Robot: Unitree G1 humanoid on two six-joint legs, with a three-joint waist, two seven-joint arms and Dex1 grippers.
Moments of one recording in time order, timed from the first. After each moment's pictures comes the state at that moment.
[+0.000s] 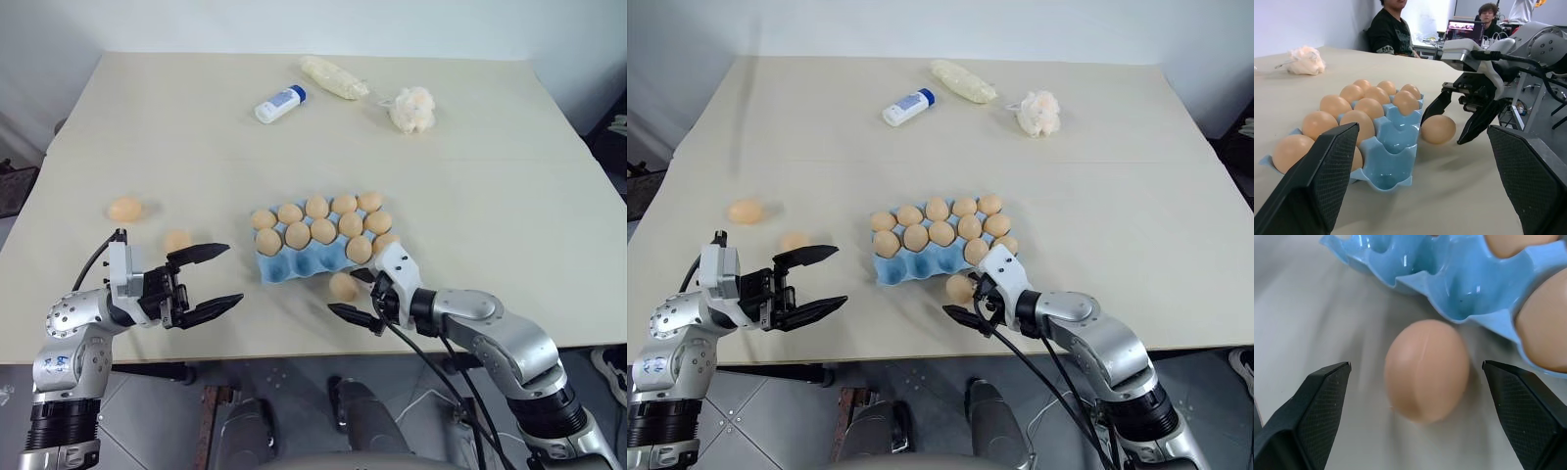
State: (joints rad) left arm -0.09 0.61 0.26 -0.06 -0.66 0.09 -1.23; right arm -0.25 -0.52 0.22 -0.46 0.43 0.85 0.59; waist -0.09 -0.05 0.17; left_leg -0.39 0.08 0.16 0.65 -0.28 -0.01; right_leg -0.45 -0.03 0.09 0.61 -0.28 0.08
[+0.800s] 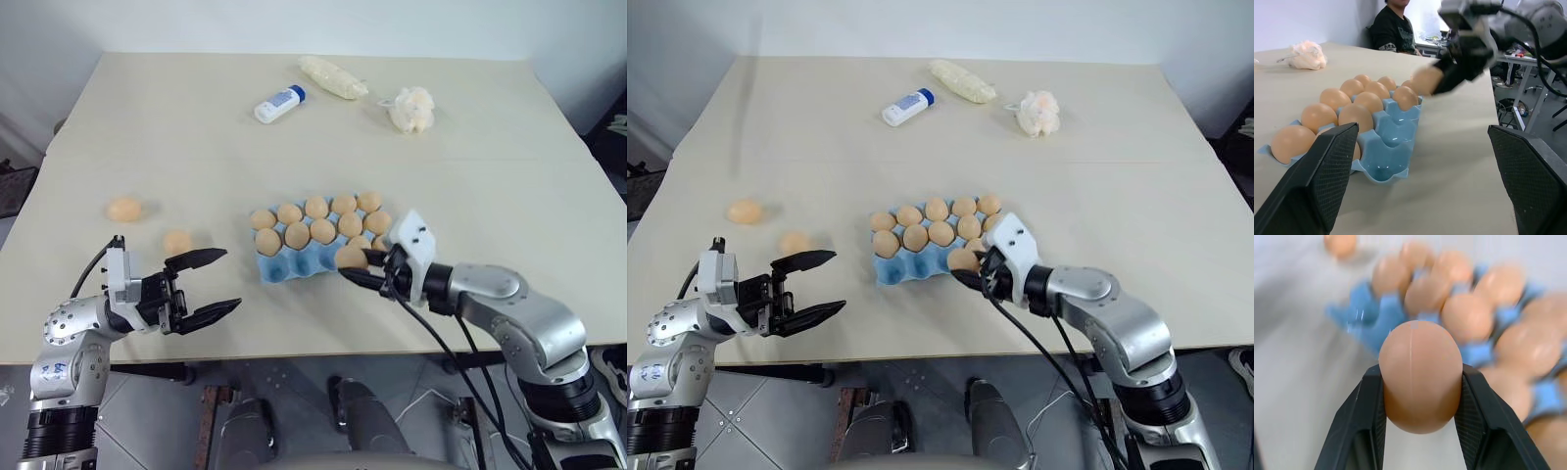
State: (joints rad) left arm -0.06 0.61 0.27 -0.06 -0.66 0.09 -1.24; right arm -0.40 -0.55 0.10 -0.53 0.50 0.91 0.61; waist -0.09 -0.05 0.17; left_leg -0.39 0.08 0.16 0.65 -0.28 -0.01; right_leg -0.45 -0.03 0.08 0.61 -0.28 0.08
